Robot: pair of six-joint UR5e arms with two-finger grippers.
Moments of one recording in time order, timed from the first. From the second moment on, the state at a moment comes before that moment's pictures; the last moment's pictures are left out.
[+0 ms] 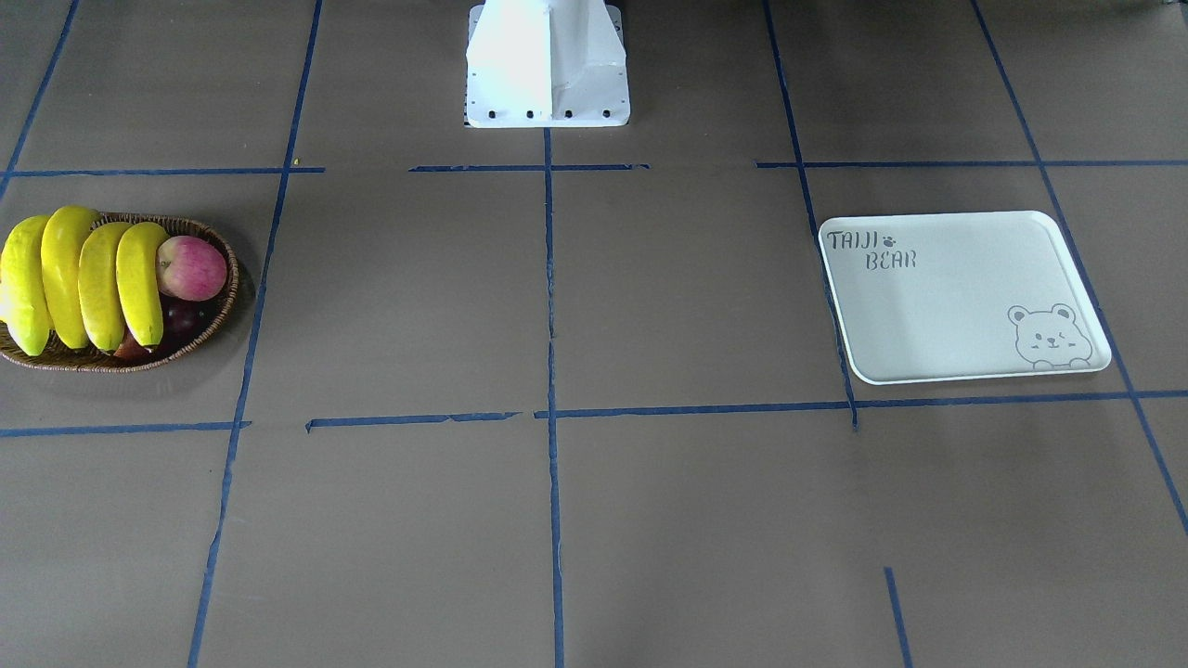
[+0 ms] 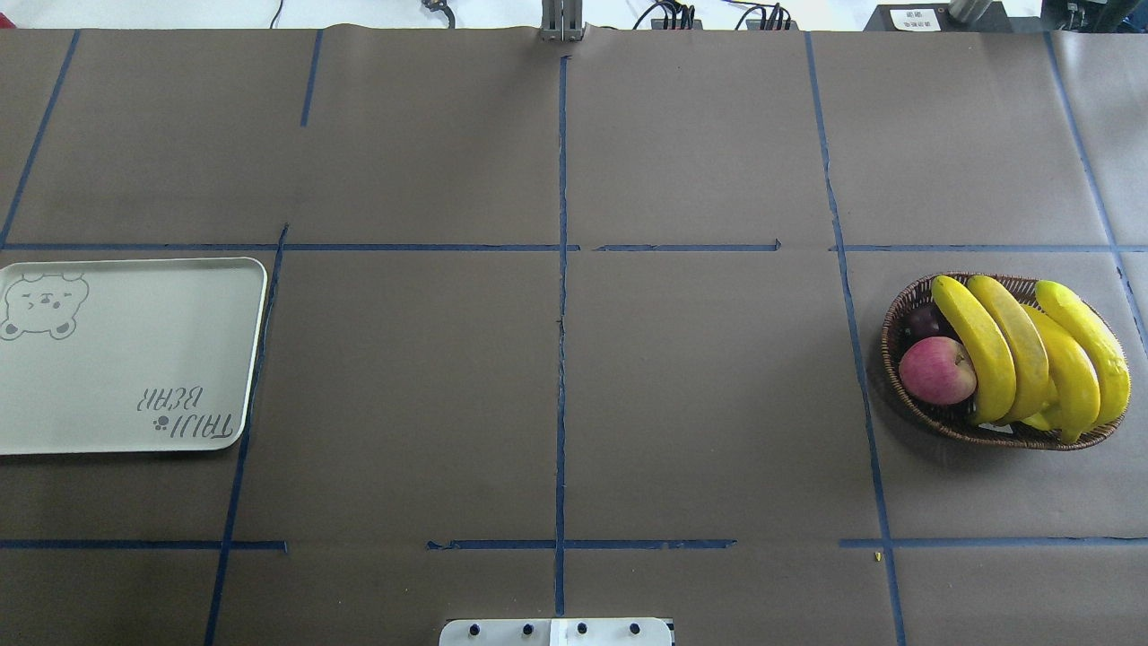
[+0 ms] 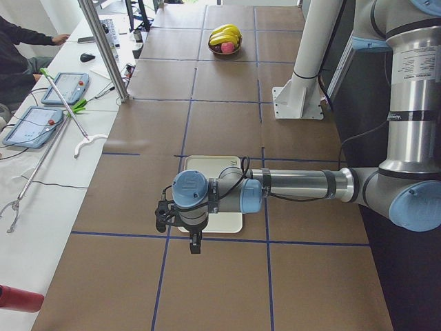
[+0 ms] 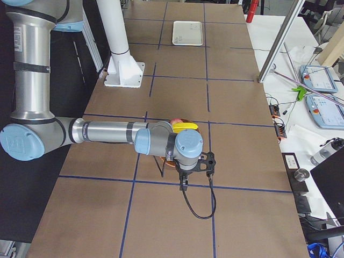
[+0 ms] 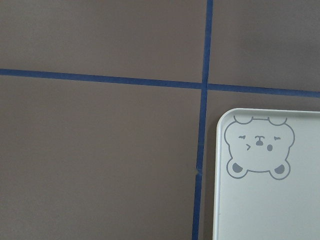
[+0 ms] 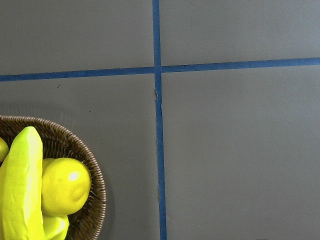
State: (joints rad) left arm -1.63 -1.50 -1.64 -1.57 -2.39 -0.02; right arm 1.65 -1.66 1.69 -1.69 2.41 -0.08
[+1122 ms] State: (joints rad) left arm -1.63 -1.50 -1.64 -1.57 -2.39 -0.02; right arm 1.65 -1.66 1.69 -1.69 2.41 -0.07
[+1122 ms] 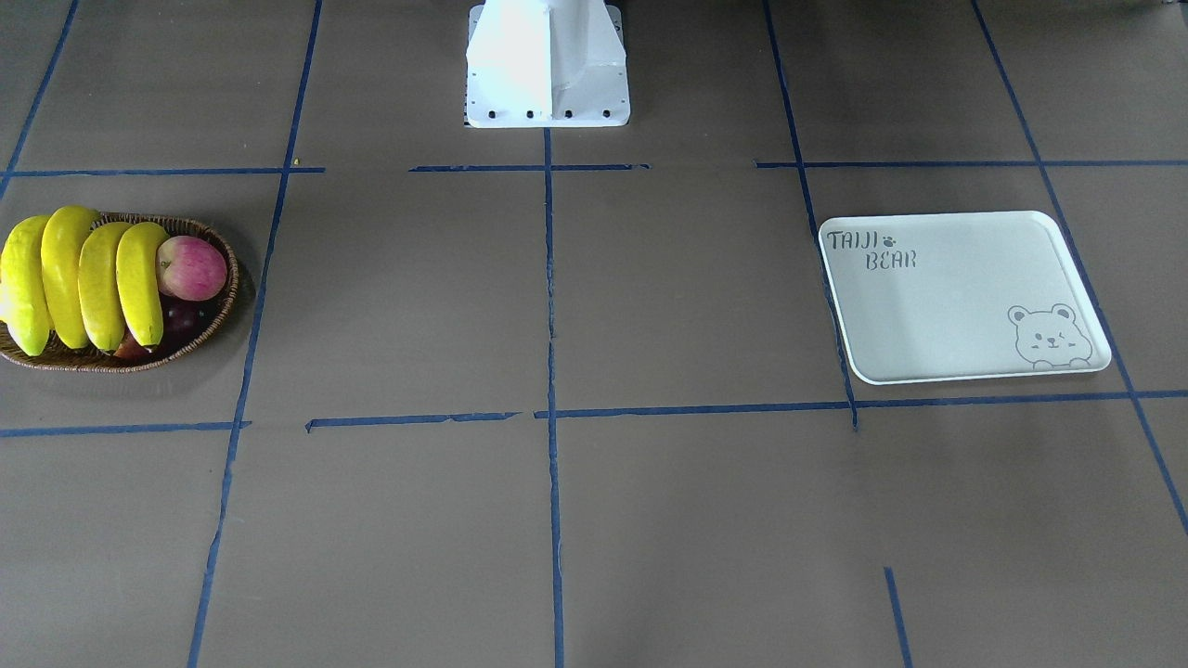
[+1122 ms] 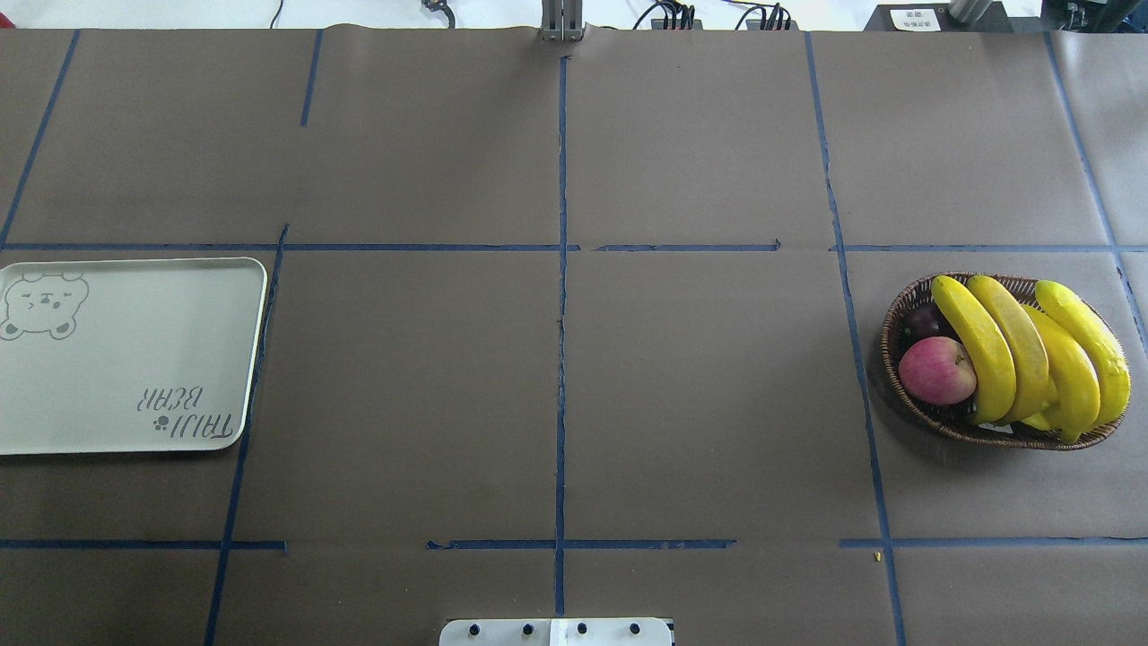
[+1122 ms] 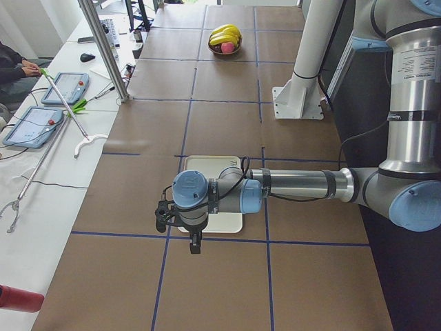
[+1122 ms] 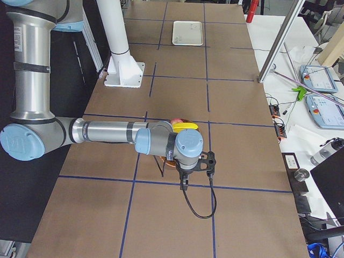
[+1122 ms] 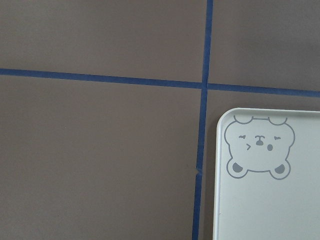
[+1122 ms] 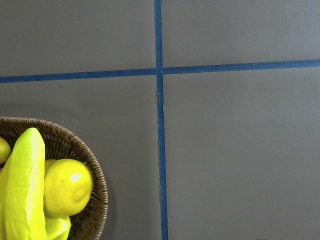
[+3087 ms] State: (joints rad) left arm -1.63 -1.51 -1.67 -1.58 -2.40 -0.05; right arm 1.50 -1.62 1.86 -1.69 2.39 -0.03
